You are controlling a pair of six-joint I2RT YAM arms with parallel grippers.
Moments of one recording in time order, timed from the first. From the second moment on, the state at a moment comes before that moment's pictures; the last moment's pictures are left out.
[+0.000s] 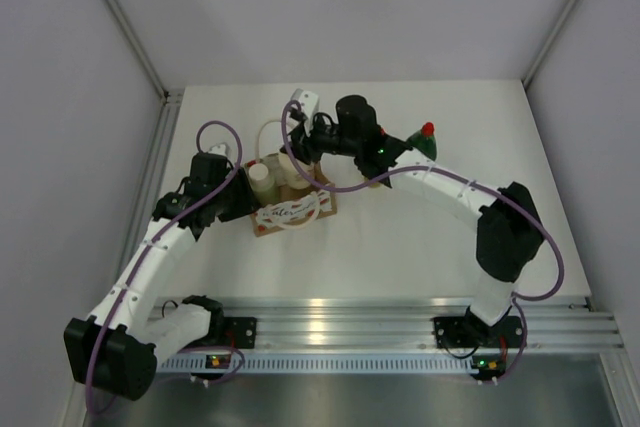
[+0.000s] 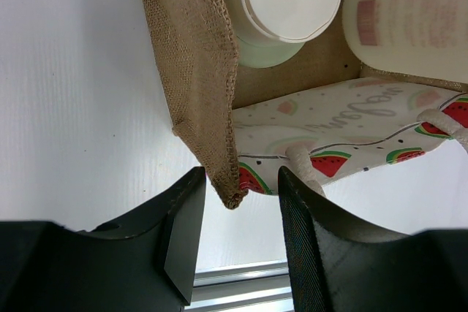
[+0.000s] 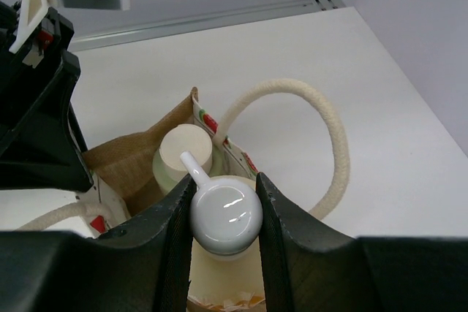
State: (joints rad) left arm -0.26 1.02 0.90 -0.71 0.03 -0.53; right arm 0.79 1.77 1.47 0.10 -0.45 -0.22
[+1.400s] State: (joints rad) left arm -0.27 1.00 0.89 -0.71 0.03 -0.53; right arm 0.78 1.29 1.23 -0.05 -0.04 -0.19
